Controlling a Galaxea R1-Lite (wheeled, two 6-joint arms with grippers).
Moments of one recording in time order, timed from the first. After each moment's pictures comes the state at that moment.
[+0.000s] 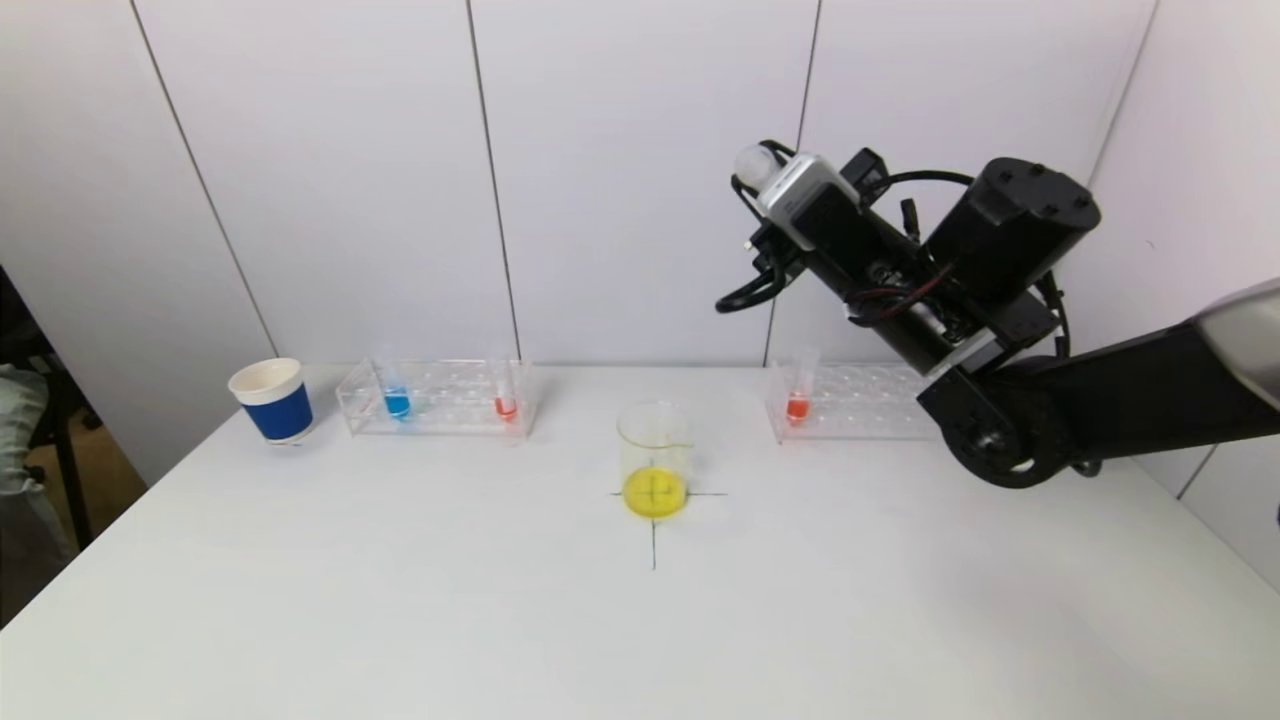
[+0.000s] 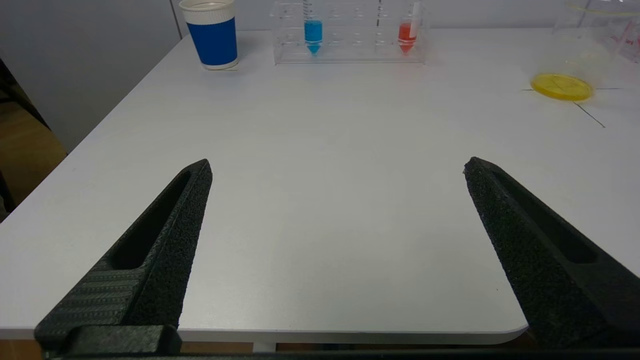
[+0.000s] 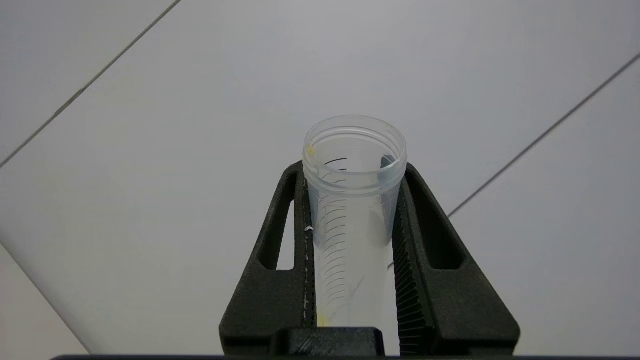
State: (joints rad) left arm 0.00 0.00 0.00 0.01 0.00 -0.01; right arm 0.47 2.01 -1.17 -1.26 0.08 -0.87
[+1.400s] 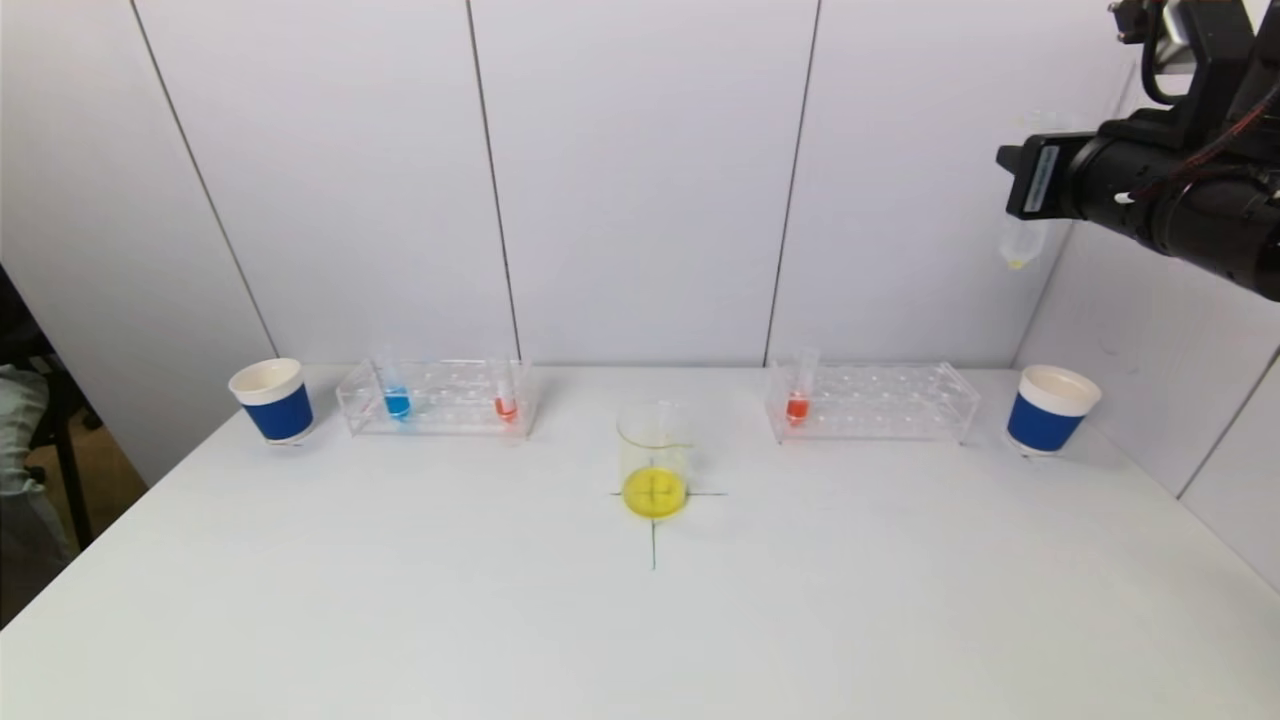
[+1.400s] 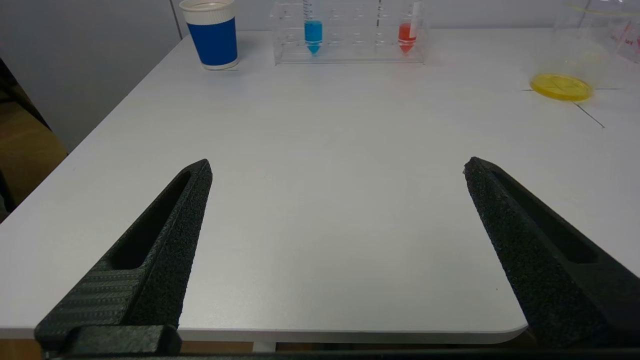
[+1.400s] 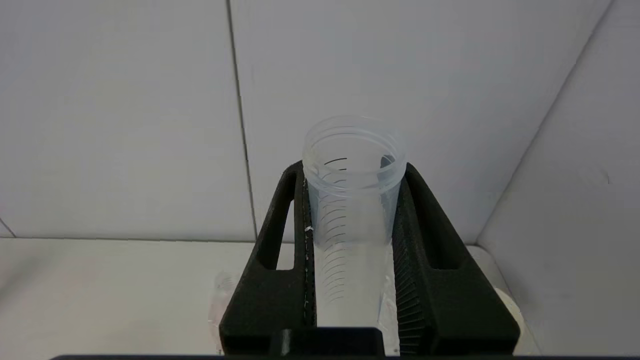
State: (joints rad) left arm 0.00 0.00 0.00 0.01 0.00 -0.01; right arm 0.21 1.62 -1.23 -0.37 -0.26 -0.02
